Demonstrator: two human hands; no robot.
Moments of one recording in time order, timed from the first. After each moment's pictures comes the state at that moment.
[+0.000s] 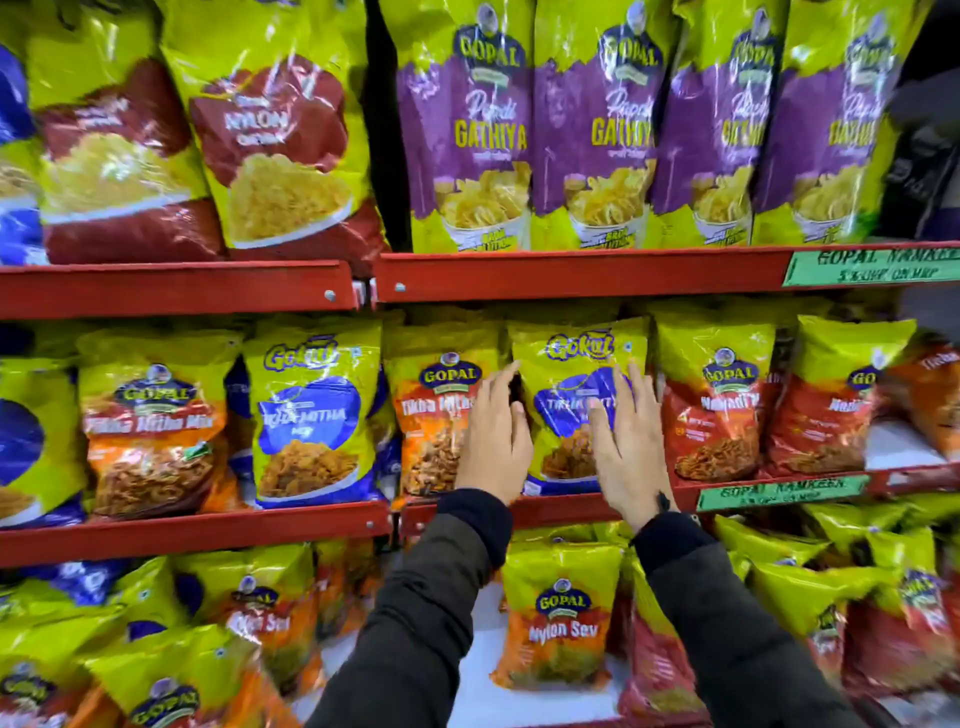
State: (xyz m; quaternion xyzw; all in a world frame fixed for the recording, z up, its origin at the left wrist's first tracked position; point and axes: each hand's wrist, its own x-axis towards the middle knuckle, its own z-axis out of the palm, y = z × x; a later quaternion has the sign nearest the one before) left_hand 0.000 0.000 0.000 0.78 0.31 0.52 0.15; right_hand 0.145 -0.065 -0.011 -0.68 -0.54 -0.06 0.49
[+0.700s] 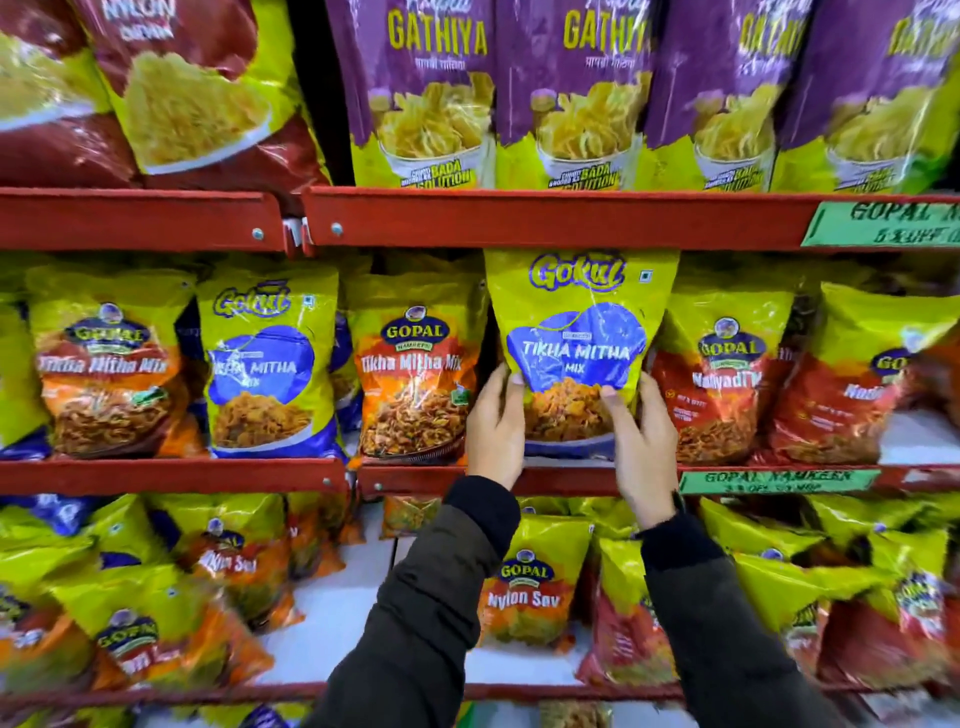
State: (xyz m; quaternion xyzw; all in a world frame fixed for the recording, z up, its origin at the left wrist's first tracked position) left_hand 0.066 -0.001 -0.035 0.61 0.39 0.54 0.44; right_hand 0.204 -0.066 -0.039 -0.59 -0.47 0.12 0.65
